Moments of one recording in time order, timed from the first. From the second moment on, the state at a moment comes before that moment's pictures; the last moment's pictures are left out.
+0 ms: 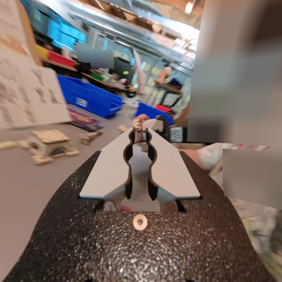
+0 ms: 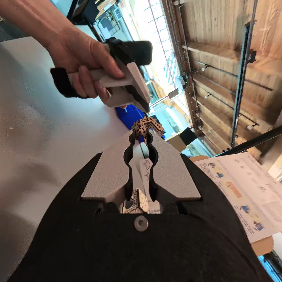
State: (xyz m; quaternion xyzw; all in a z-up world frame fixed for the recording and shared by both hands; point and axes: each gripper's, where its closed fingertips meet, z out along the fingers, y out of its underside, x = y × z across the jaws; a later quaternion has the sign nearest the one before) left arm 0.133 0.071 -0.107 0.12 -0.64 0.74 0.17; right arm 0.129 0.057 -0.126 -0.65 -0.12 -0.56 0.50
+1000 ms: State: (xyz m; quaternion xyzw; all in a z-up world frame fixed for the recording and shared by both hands) left arm 0.124 0.072 -0.106 -0.20 -0.73 0.51 -0.41; right arm 0.089 0.084 -0.109 -0.61 -0.16 -0.48 0.61
